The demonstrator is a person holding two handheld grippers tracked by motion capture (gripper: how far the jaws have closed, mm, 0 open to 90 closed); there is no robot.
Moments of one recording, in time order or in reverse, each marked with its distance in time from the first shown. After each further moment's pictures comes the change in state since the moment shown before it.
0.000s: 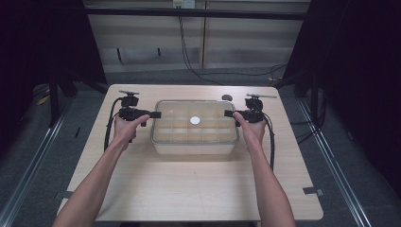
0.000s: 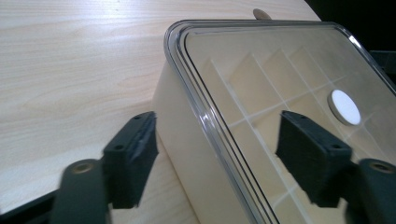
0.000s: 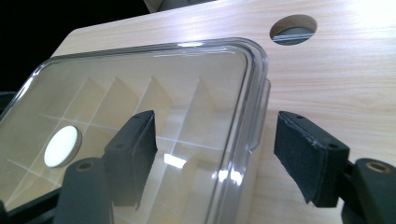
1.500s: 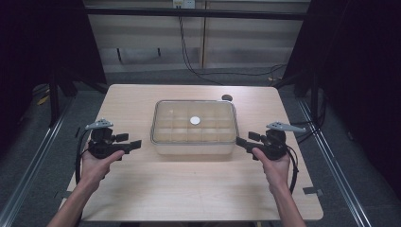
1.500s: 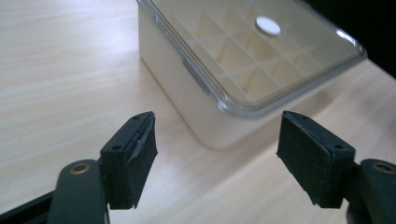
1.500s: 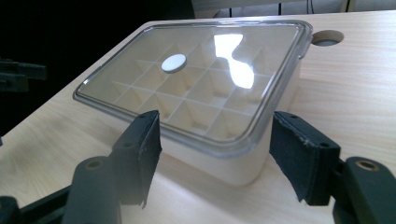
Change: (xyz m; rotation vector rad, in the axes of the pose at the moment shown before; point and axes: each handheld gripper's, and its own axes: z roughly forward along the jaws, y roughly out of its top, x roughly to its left) left arm -0.044 -0.101 -0.108 -0.094 0.050 0.185; right arm 0.027 -0.082 -0.120 -0.135 0.141 -0.203
